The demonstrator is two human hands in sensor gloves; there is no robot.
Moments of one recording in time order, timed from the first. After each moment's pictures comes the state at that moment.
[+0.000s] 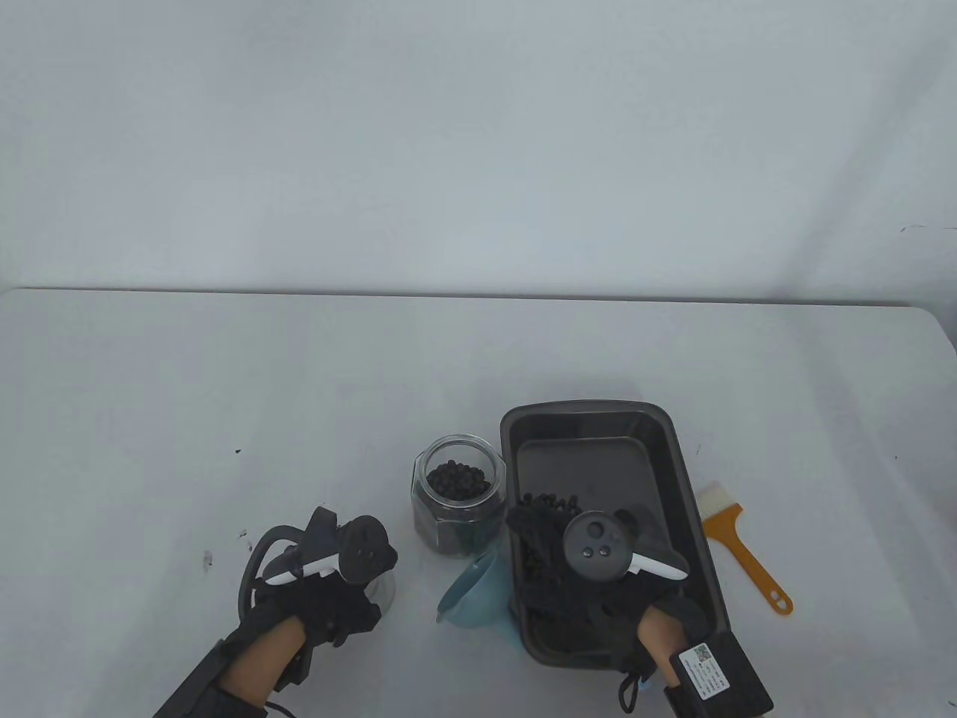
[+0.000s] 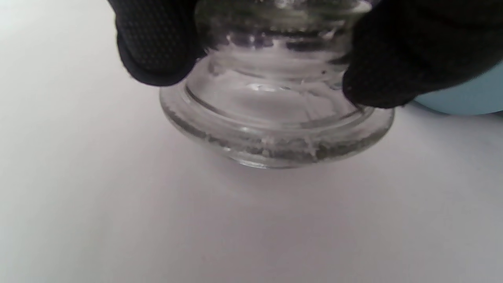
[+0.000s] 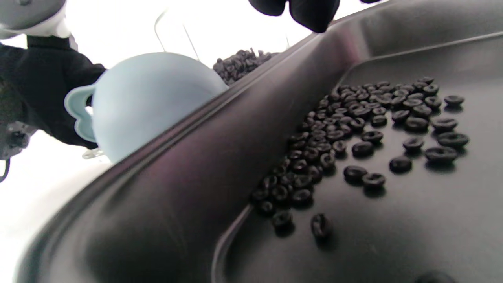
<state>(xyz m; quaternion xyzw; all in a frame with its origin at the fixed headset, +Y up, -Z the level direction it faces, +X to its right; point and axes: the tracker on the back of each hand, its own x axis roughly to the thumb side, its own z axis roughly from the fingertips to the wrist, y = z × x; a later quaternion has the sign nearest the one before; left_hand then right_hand) -0.181 -0.739 -0.299 -0.23 -0.18 0.00 0.96 0.126 -0.707 -0.310 0.33 0.13 0.92 0.17</state>
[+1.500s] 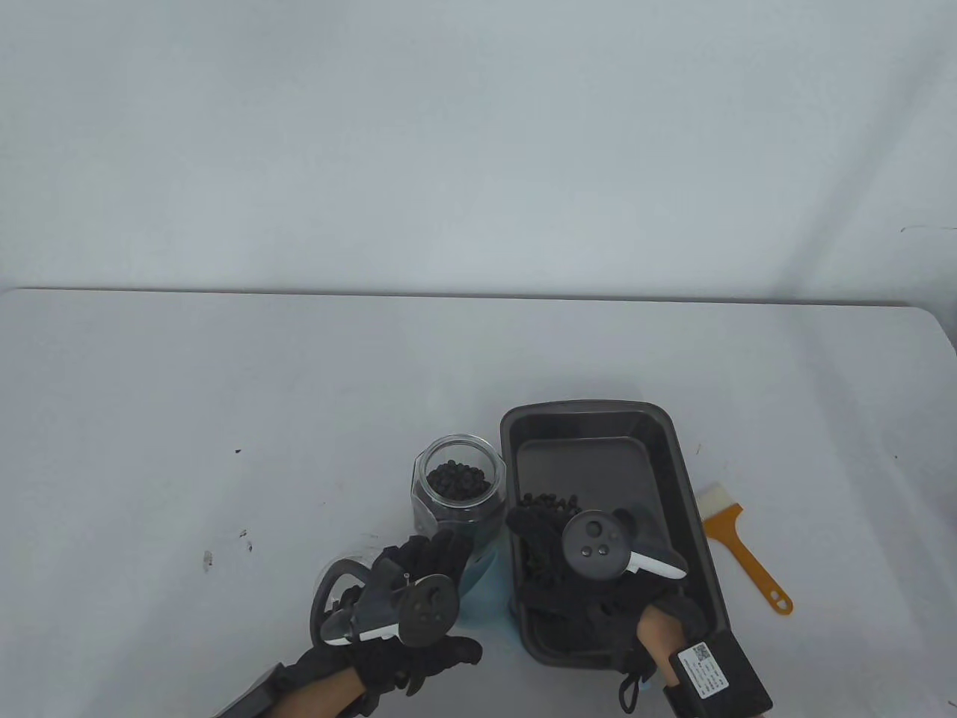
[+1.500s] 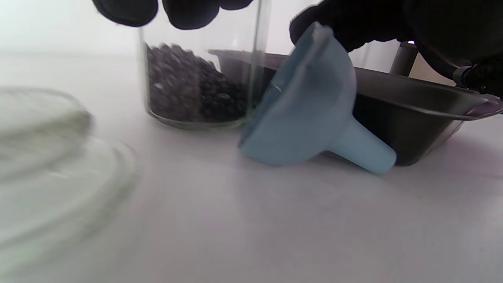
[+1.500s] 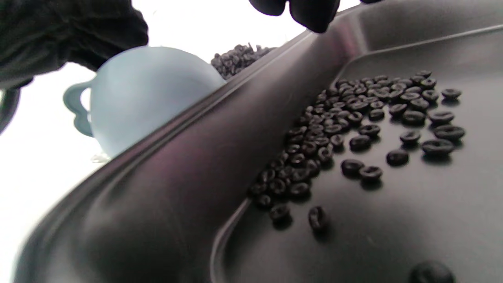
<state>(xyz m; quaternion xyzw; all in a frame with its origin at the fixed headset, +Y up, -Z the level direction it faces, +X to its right) -0.096 -0.711 -0.249 -0.09 -0.27 0.04 0.96 0.126 -0.709 -0.311 0.33 0.14 0.92 0.16</state>
